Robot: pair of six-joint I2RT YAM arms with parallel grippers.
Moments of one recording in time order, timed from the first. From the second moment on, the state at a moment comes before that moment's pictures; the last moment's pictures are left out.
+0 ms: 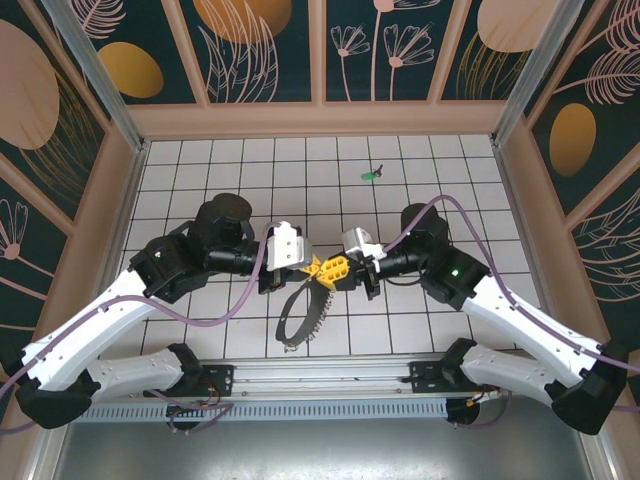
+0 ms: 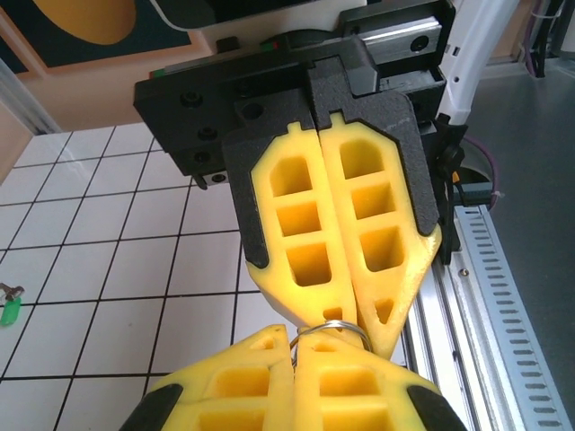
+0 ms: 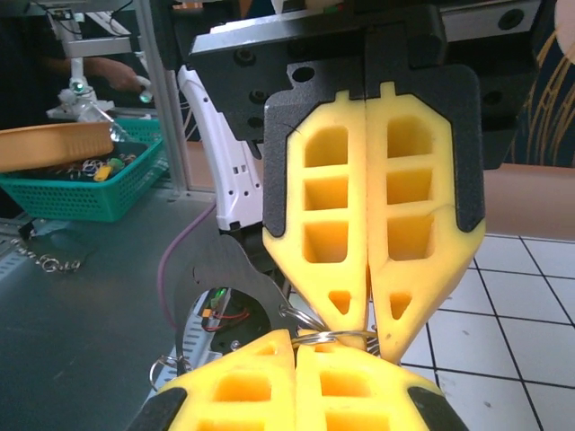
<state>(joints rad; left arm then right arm) -0.89 1.07 1.25 -0.70 0.53 0.43 0.81 0.96 0.87 -0.09 -0.96 -0.20</state>
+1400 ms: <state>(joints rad) -0.89 1.05 1.20 -0.61 0.49 0.41 0.73 0.84 0.68 0.24 -0.85 0.04</state>
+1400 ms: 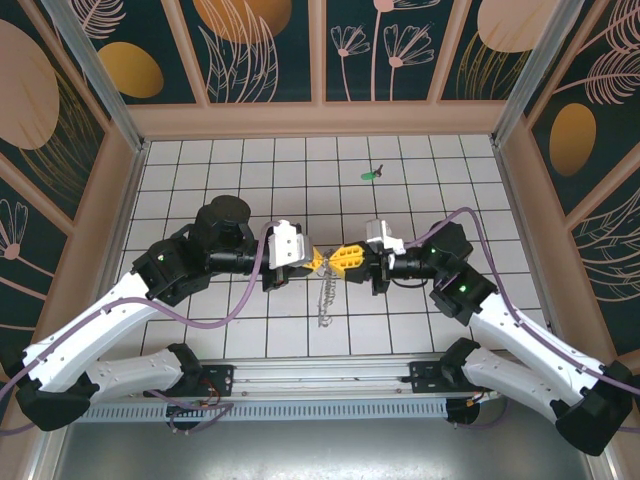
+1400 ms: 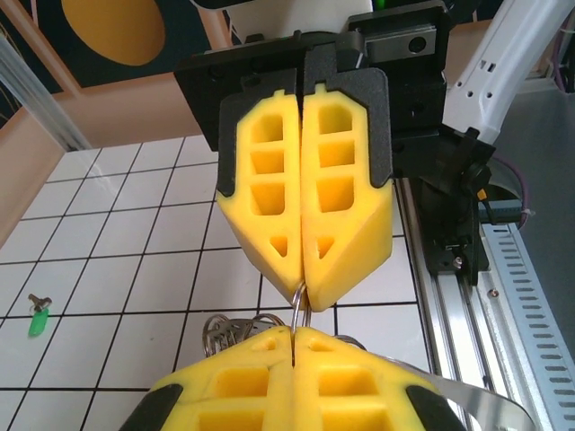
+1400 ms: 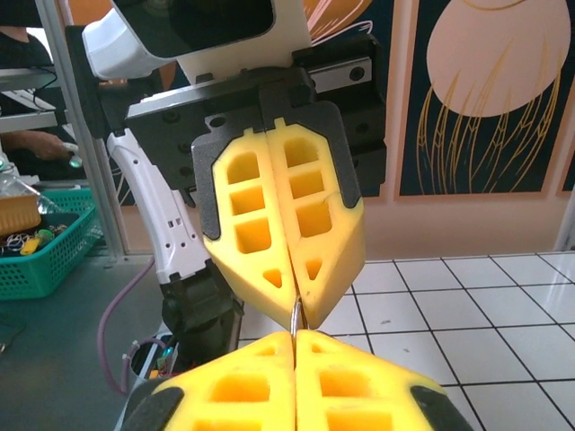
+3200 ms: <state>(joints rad) -0.88 0.92 0.87 -0.52 0.24 0.49 0.20 2.22 1.70 -0.20 -0.29 0.08</state>
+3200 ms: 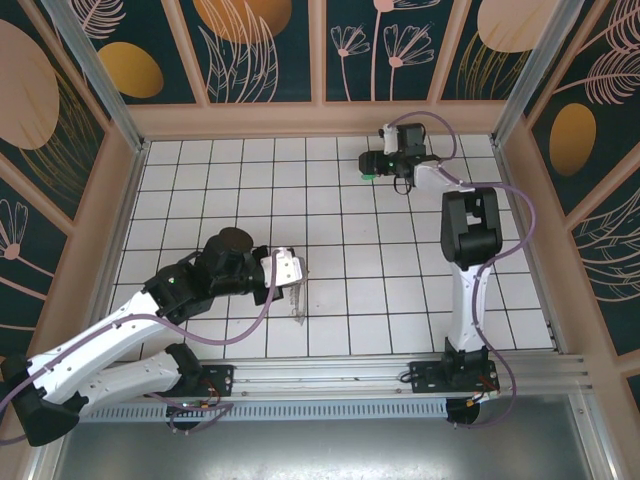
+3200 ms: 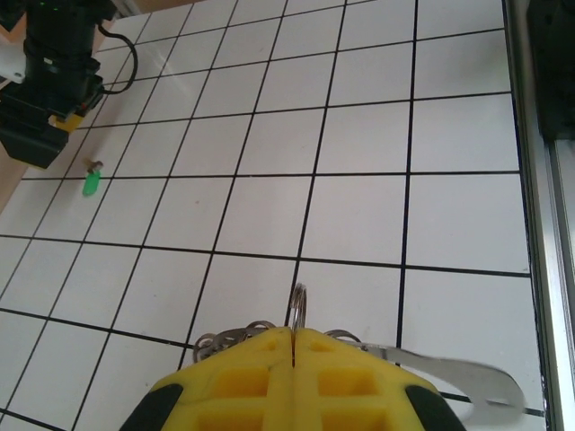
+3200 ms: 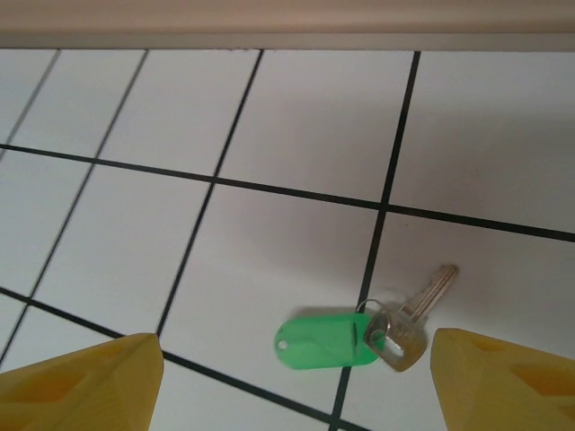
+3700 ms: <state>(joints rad) -0.88 0.89 0.82 -0.47 0.25 0.44 0.21 2.43 1.94 -0.39 -0.18 0.00</state>
